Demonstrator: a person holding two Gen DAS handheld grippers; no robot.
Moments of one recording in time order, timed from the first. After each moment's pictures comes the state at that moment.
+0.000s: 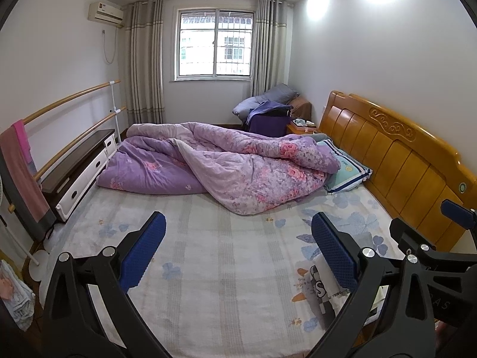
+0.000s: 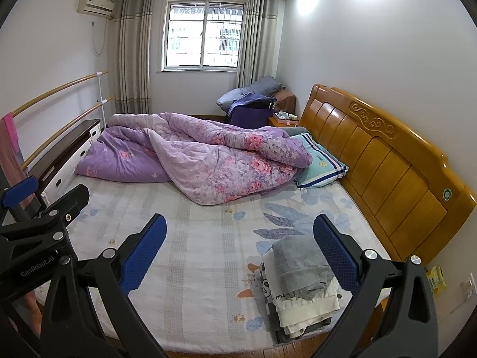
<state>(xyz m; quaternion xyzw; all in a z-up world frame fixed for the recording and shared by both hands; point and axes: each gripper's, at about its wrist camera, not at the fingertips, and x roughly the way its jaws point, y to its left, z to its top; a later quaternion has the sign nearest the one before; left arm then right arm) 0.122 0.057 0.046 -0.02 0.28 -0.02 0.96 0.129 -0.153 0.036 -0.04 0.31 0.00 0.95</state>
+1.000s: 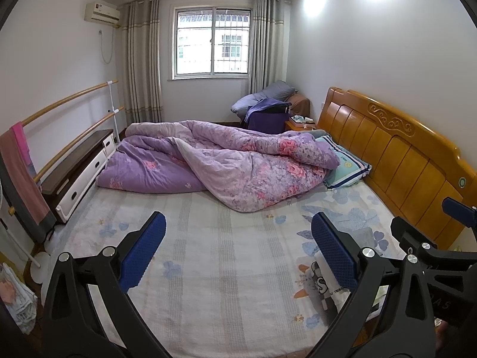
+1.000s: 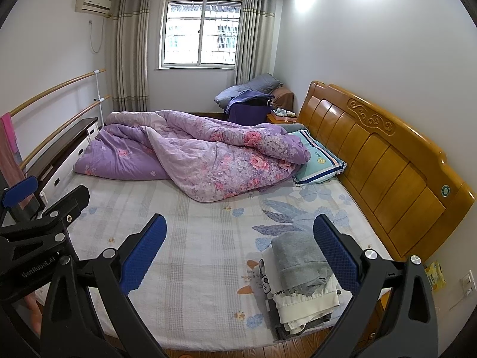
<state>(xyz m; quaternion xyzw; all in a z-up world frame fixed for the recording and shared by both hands) 0.118 0.059 0.046 -0.01 0.29 -0.02 0.96 0.128 -0.156 0.032 -0.04 0.32 0.00 0.95</state>
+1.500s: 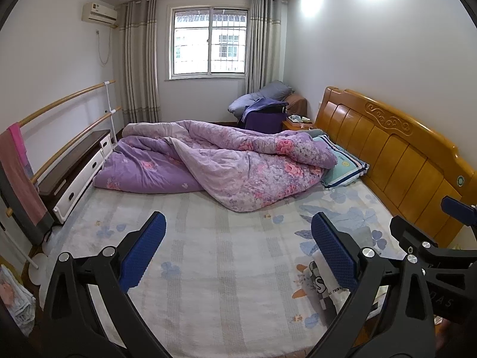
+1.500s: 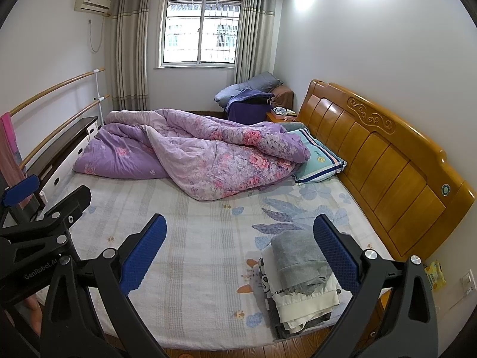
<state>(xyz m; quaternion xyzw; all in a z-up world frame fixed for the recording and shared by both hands) 0.124 0.073 0.043 -0.01 0.29 -0.04 0.96 0.125 -0.155 0.031 -0.04 0.32 0.00 0.95</state>
